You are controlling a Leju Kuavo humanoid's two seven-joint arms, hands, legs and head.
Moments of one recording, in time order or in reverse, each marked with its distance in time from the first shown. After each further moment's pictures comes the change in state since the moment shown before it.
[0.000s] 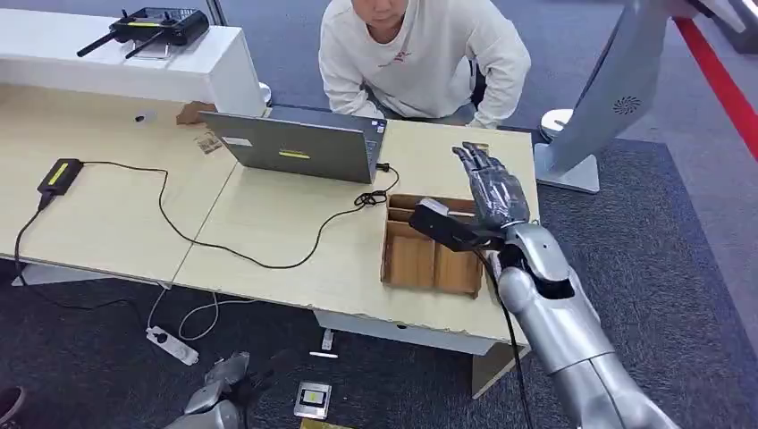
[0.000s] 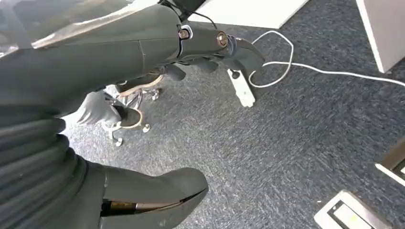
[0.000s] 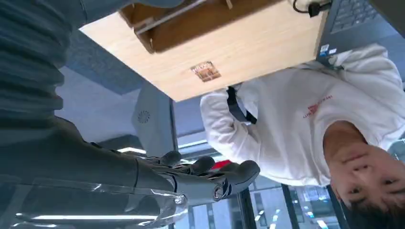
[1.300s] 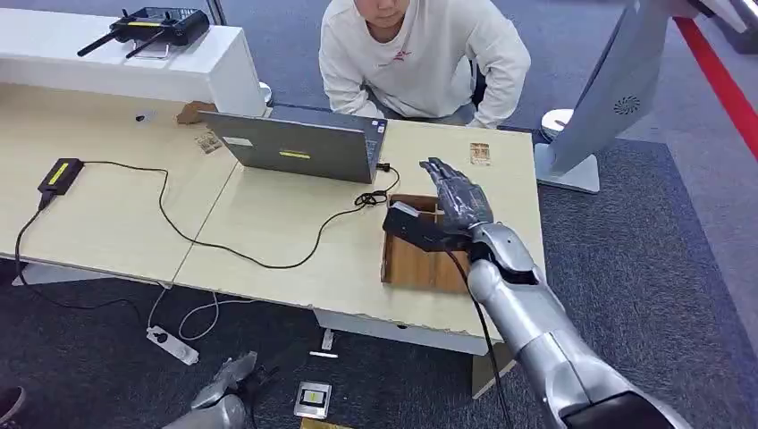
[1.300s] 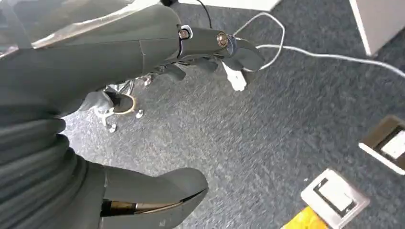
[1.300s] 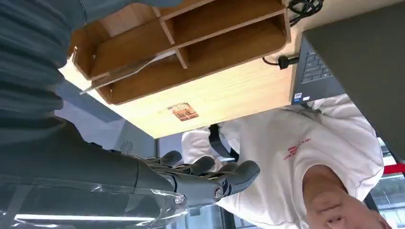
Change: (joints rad) left arm -0.021 -0.017 -0.005 0.000 0.060 -0.063 -0.005; right arm -0.137 0.135 0.015 0.368 -0.054 -0.054 -0.096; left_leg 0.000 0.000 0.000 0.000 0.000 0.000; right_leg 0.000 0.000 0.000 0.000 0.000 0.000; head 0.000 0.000
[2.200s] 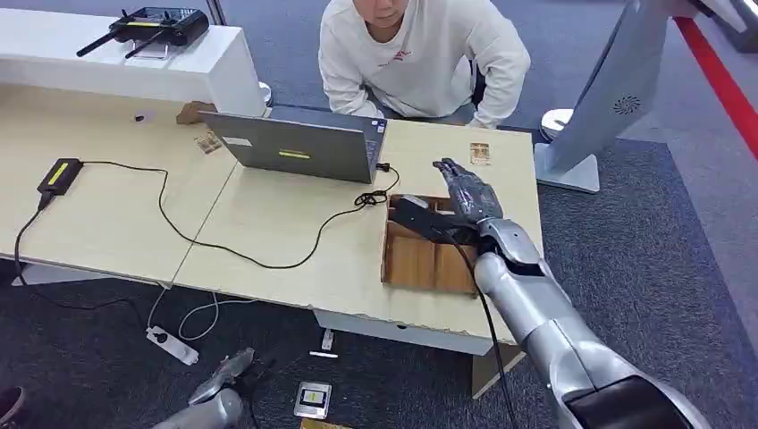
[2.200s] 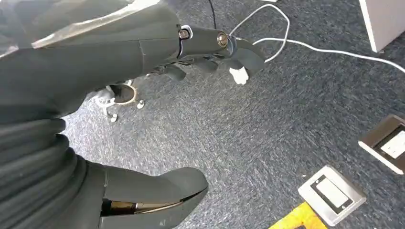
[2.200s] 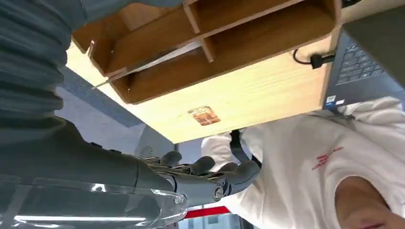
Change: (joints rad) left arm -0.008 0.014 -0.002 -0.011 0.055 -0.012 0.010; right arm -0.058 -0.012 0.015 0.113 -0.036 -0.018 0.040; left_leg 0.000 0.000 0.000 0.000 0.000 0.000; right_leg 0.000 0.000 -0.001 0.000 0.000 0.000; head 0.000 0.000
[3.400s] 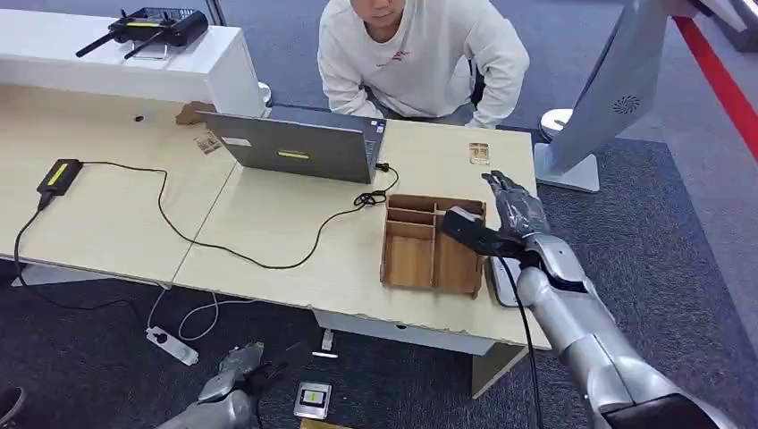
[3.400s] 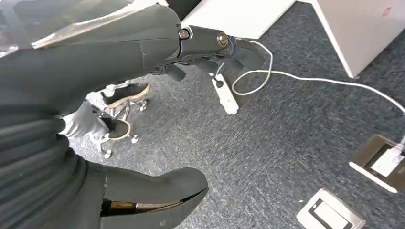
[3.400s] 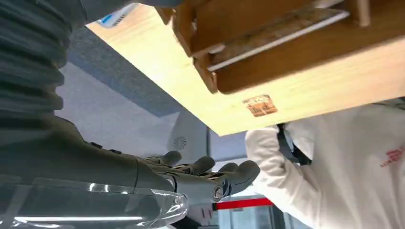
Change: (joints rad) left arm -0.013 -0.021 -0.066 0.000 -0.109 0.054 0.014; right arm 0.054 -0.139 -0.025 -0.037 0.010 -0.041 -0.025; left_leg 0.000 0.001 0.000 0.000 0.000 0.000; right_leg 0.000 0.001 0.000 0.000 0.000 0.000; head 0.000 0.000
